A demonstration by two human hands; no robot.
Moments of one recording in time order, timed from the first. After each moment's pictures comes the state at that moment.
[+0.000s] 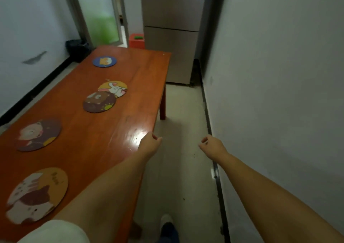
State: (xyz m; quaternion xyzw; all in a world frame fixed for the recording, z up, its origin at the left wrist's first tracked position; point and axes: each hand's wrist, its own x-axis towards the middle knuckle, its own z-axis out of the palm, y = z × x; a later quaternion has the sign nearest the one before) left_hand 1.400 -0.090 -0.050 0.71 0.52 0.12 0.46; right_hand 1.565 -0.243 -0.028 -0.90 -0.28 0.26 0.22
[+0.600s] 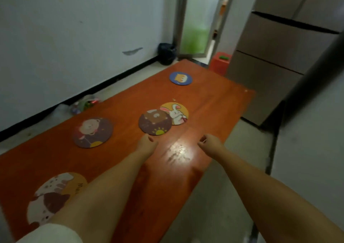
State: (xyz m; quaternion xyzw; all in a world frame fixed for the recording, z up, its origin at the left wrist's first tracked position) left_hand 1.345 0.120 -0.046 0.52 0.71 0.21 0.42; right_hand 1.577 0.094 -0.012 -0.77 -0.56 0.28 0.10
